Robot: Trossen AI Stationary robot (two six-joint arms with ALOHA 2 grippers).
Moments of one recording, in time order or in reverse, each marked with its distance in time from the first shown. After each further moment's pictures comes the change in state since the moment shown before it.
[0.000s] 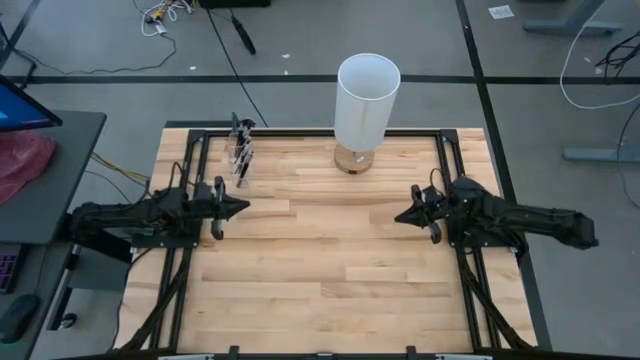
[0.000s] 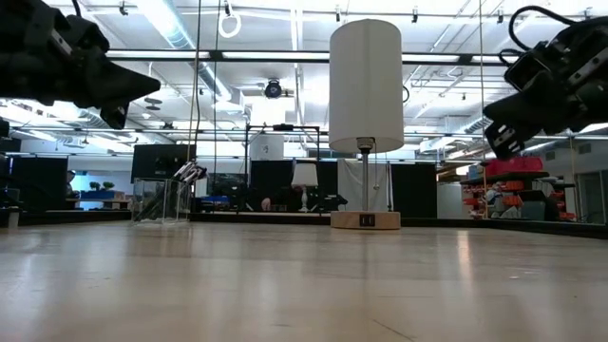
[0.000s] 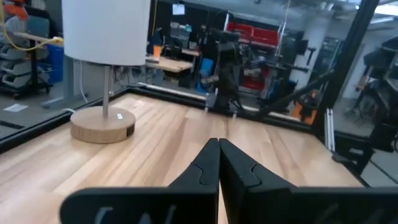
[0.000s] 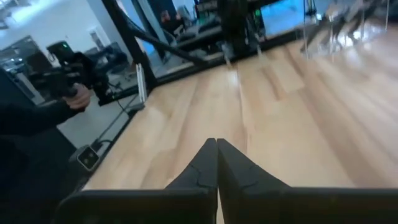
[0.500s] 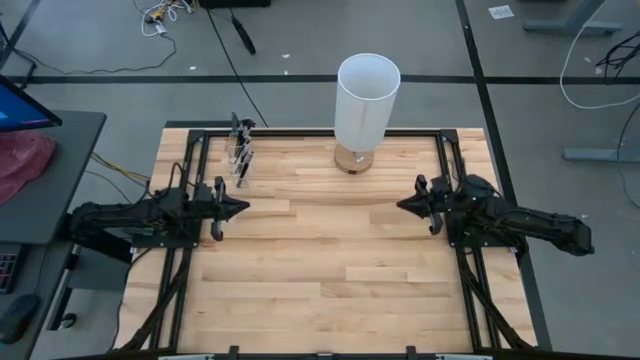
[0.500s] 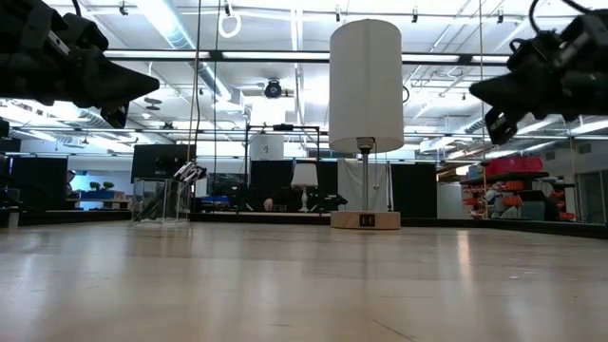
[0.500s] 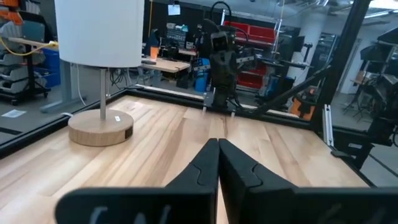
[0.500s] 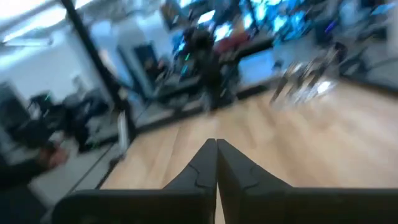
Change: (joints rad) left arm 0.000 -0.001 -0.001 -0.003 0.018 0.032; right arm -0.066 -0.073 0.000 0.093 0.066 0.049
